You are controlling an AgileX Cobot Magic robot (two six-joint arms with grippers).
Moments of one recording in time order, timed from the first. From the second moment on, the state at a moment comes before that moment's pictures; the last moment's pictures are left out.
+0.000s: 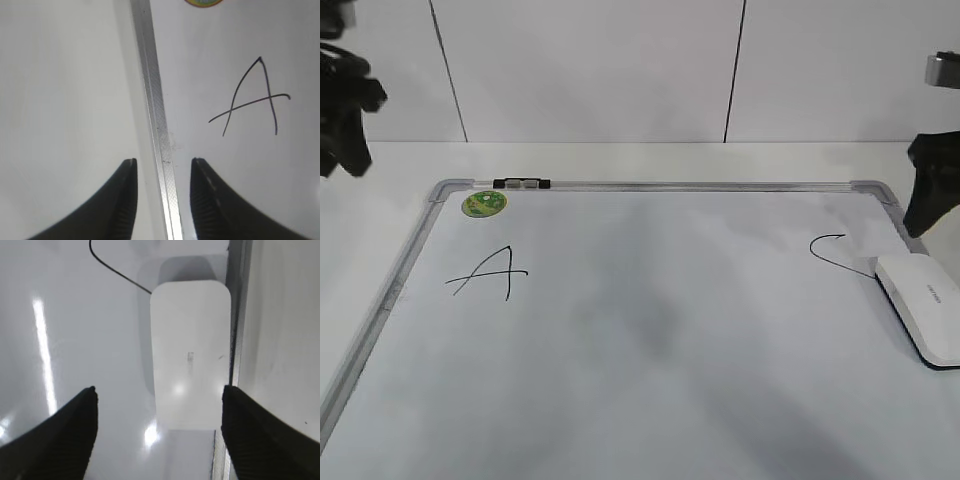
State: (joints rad) left arm -0.13 1.81 -1.58 -0.10 1.22 0.02; right arm -0.02 1.71 -1.38 0.13 1.22 -0.06
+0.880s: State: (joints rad) left arm -0.13 0.79 -1.14 -0.03 1.26 0.02; right arm -0.02 0.98 -1.19 0.12 1.25 -0.07
